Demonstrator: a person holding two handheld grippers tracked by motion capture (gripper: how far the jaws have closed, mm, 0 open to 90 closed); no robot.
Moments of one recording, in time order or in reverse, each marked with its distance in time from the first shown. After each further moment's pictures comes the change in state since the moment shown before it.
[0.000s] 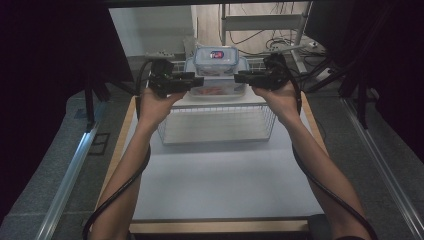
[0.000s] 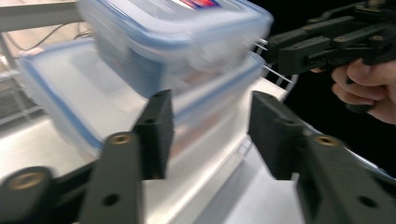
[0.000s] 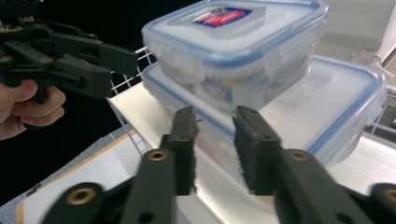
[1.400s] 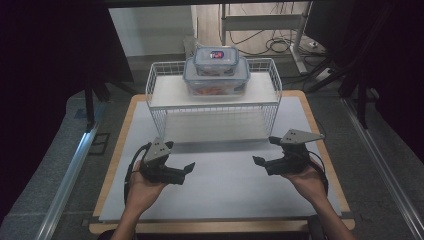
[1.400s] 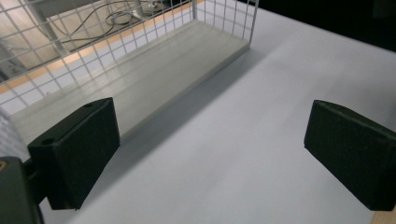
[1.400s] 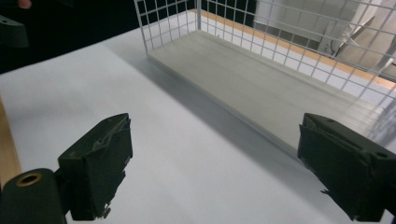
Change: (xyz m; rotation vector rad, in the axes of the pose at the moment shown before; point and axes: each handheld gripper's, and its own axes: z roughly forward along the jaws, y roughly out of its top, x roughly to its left) left arm -0.080 -0.183 -0.044 0.098 0.192 0.172; right arm 0.057 -0.181 -0.067 0.101 -0.120 -0.137
